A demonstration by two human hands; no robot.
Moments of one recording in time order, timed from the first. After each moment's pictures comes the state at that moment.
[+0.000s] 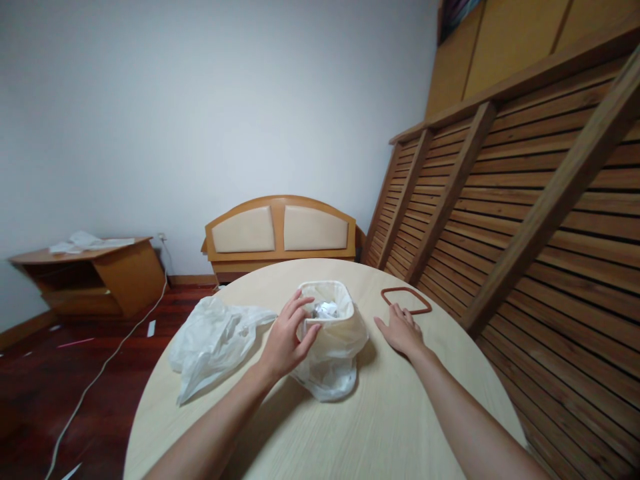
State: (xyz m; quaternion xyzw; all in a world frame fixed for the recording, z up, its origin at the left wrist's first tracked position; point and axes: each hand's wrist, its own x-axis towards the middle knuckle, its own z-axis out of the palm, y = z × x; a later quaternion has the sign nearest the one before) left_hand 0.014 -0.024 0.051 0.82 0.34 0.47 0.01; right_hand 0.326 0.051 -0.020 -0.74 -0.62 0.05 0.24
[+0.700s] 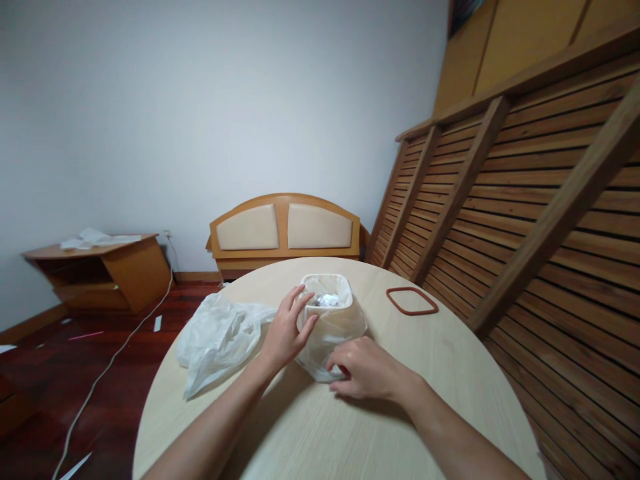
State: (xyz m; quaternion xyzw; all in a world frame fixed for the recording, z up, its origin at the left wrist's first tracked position) left_hand 0.002 -0.006 0.043 0.79 0.42 0.46 0.00; right_hand 0.222 -0.042 0.051 -0.30 -0.94 0.05 0.17
